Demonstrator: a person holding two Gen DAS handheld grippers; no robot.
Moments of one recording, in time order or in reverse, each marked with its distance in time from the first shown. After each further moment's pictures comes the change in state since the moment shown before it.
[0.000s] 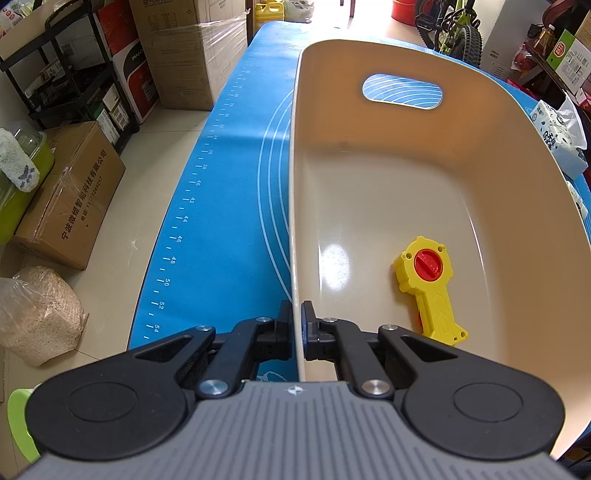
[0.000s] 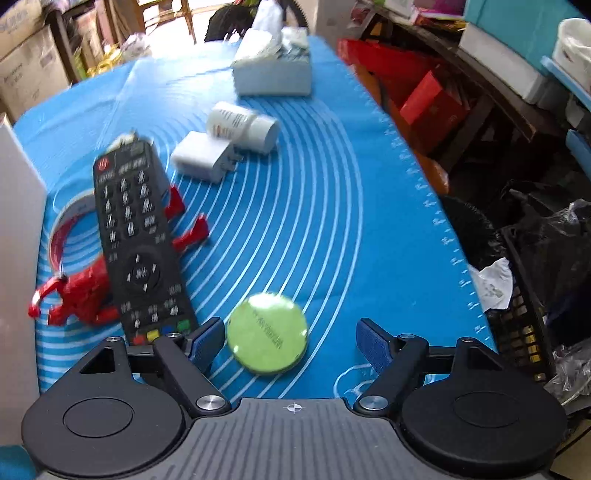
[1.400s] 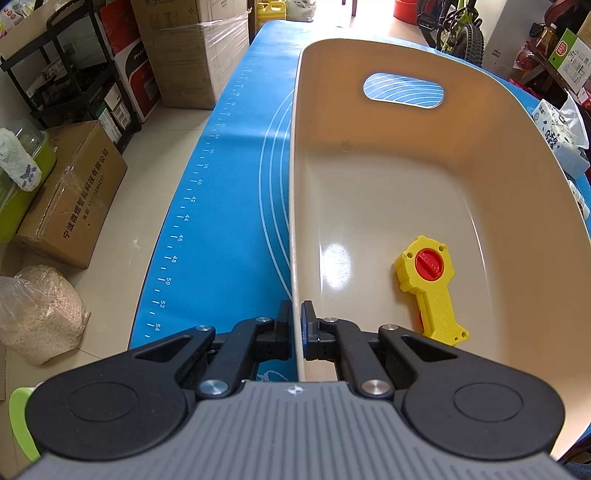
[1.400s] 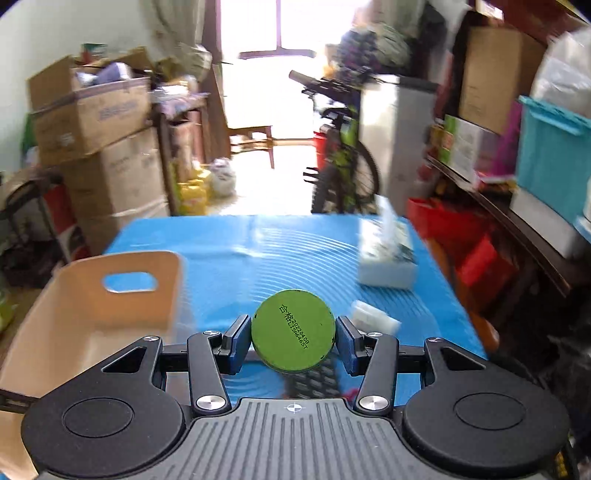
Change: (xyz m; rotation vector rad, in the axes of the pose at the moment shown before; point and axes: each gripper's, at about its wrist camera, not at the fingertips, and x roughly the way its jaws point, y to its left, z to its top) left arm 0.000 0.000 0.000 -0.002 0.002 0.008; right arm -0.128 0.098 0.024 -0.163 -0.516 0.196
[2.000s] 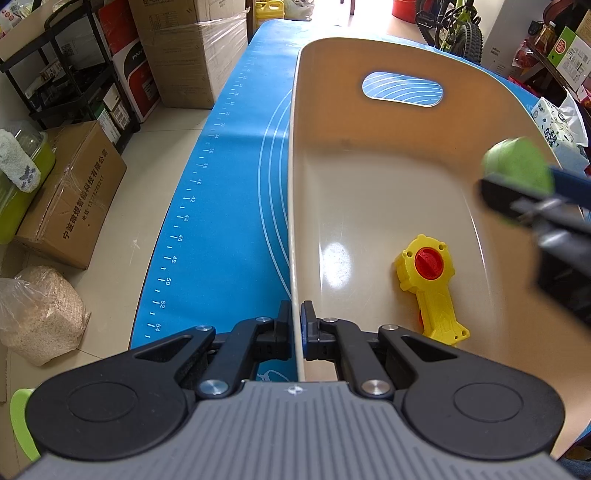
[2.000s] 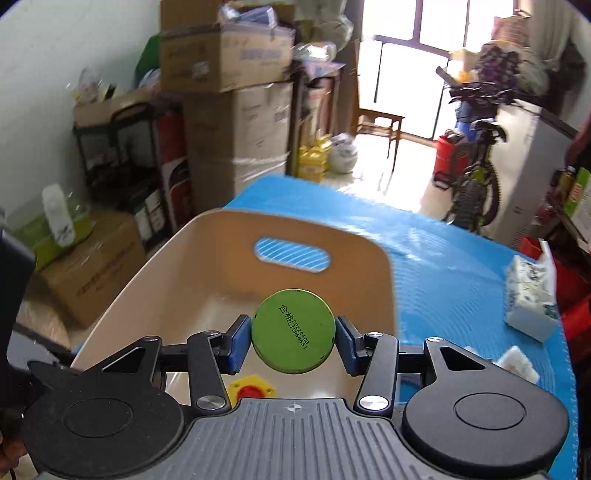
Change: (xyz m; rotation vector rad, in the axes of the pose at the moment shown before) left arm 0.001 -0.003 0.000 0.007 0.002 0.002; right arm 0.044 0.146 -0.005 -0.308 0.126 0.243
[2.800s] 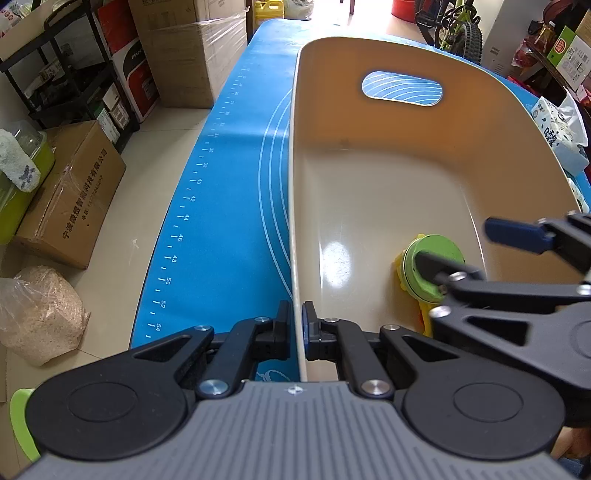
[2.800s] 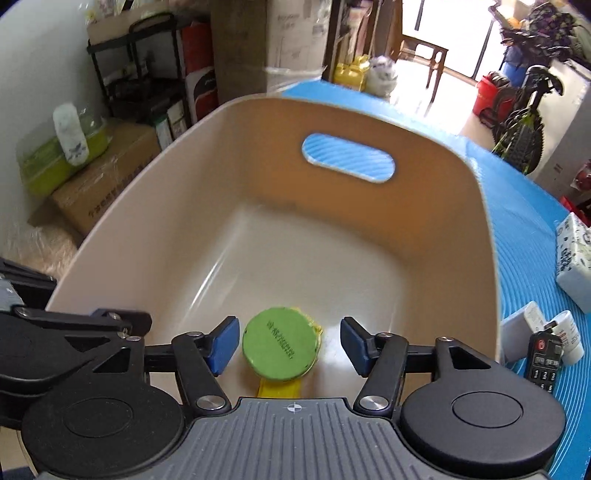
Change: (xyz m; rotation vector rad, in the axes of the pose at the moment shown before) left arm -0.001 -0.001 0.003 -0.004 0.005 0.000; right arm 0.040 0.014 -0.010 -0.029 0.211 0.044
